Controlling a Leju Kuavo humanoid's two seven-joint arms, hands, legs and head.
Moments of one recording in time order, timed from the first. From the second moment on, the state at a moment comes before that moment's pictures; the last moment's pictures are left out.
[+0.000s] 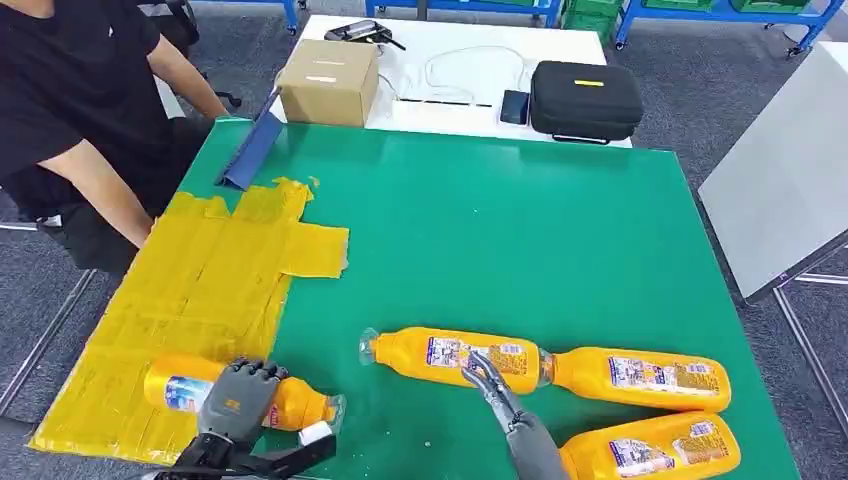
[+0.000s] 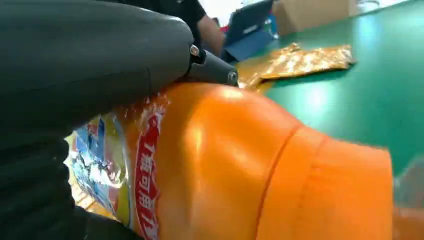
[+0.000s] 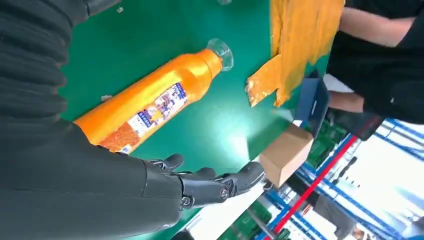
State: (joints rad) left arm 0.14 0.25 -0.47 -1.61 -1.36 0.02 0.20; right arm 0.32 -0.35 0.74 -2.07 0.53 -0.33 0.02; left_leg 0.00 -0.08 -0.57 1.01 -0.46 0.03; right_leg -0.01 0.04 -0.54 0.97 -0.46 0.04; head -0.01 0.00
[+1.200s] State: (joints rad) left arm 0.17 0.20 -0.45 -1.67 -1.10 0.09 0.09; right arm 0.34 -0.38 0.78 -2.04 0.59 -0.45 0.13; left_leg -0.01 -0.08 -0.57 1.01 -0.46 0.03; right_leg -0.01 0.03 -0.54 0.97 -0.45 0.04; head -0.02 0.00
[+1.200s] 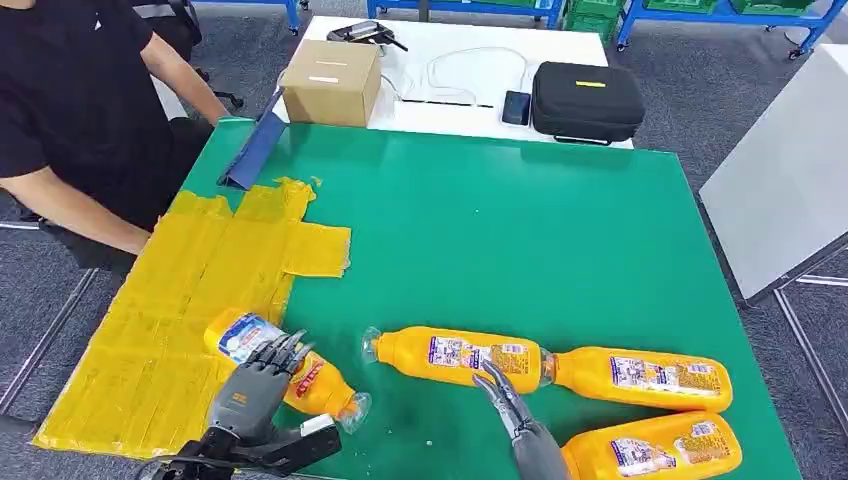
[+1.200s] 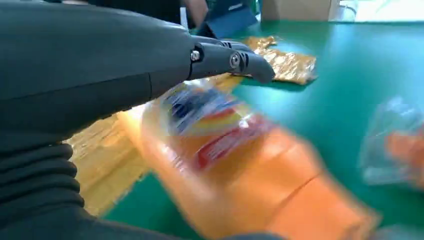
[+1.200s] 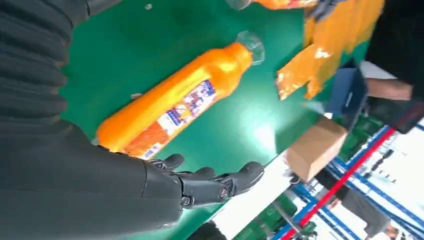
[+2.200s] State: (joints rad) left arm 0.37 -0.09 -0.15 -2.02 0.07 -0.22 -0.14; right arm 0.37 -0.40 0.55 -2.14 0.84 -0.11 0.46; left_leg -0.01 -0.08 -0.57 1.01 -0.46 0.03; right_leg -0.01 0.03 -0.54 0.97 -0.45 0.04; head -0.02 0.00
